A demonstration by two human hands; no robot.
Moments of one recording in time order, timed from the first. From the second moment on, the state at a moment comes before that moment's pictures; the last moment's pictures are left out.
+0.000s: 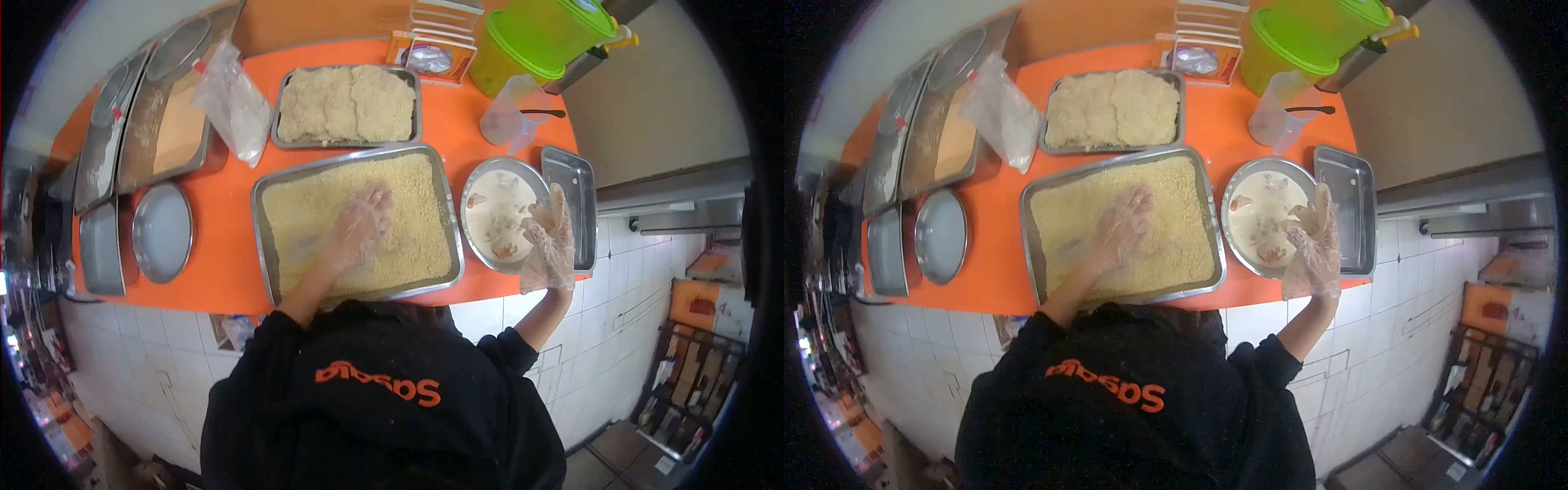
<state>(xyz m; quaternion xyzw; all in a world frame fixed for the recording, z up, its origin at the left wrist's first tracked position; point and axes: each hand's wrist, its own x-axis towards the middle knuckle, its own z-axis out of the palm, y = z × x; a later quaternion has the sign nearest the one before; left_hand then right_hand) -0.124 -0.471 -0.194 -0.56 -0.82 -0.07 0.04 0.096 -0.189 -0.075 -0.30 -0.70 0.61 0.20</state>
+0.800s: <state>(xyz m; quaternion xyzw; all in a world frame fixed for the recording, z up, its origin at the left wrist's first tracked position) -0.056 -0.485 -0.156 -0.57 -0.61 -0.36 -0.41 0.106 -0.195 -0.074 -0.28 -0.67 0.65 0.22</state>
